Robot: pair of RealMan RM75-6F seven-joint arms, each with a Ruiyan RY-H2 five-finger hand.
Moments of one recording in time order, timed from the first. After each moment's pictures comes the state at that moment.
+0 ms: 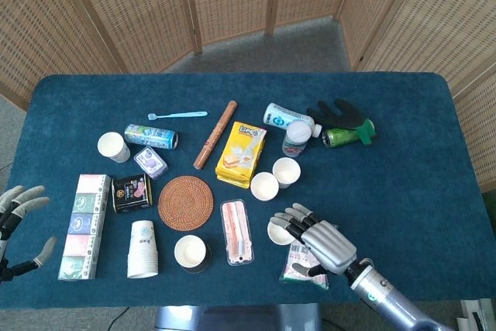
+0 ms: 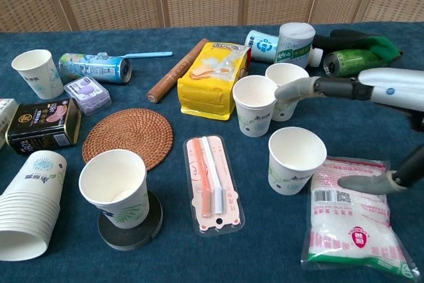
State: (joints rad) left arm 0.01 -0.94 0.05 -1.86 1.70 1.64 -0.32; right arm 0.48 -1.20 -0.02 -1.94 -1.65 0.99 0.01
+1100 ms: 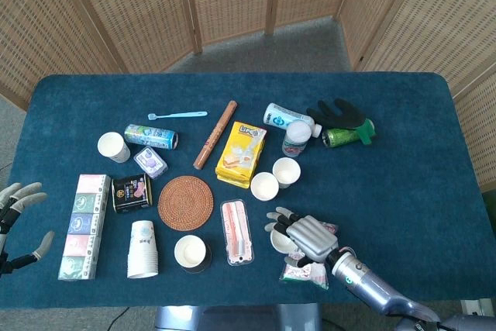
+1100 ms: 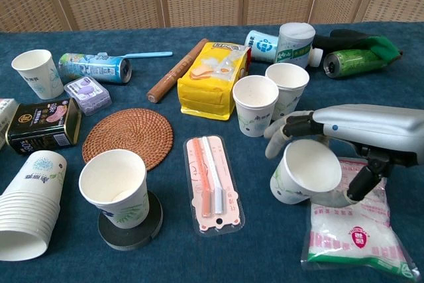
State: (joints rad) left arm -0.01 -0.97 0.03 -1.81 1.65 1.61 -0.35; right arm 0.58 -1.34 -0.01 -1.79 -1.50 0.88 -0.08
